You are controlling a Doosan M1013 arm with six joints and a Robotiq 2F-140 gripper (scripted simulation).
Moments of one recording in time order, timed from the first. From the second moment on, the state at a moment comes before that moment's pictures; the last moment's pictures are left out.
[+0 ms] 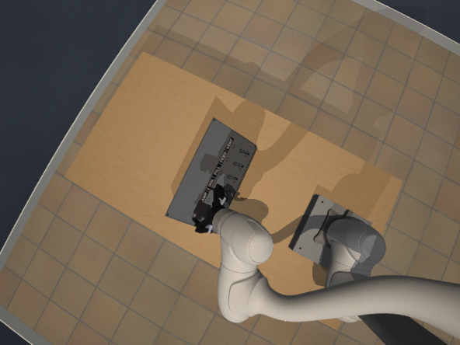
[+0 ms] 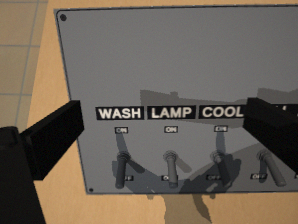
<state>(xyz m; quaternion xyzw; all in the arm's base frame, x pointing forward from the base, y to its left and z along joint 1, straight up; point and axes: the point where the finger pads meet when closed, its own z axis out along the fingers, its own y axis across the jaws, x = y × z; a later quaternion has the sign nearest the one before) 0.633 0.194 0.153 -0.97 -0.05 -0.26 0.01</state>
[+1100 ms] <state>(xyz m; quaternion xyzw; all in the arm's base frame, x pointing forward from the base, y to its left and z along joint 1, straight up) 0.635 0.167 0.153 -0.97 -0.05 -0.26 0.01</state>
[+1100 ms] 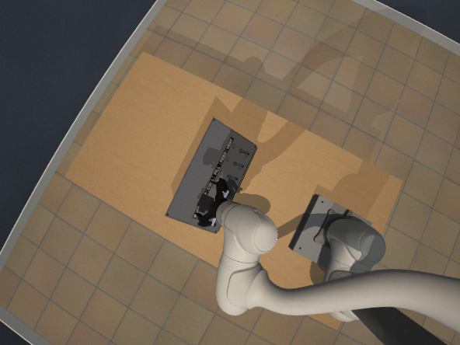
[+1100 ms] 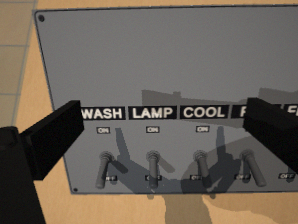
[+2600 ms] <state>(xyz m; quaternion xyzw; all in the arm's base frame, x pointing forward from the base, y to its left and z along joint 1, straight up) 0.638 0.142 0.153 -0.97 -0.05 -0.26 0.01</state>
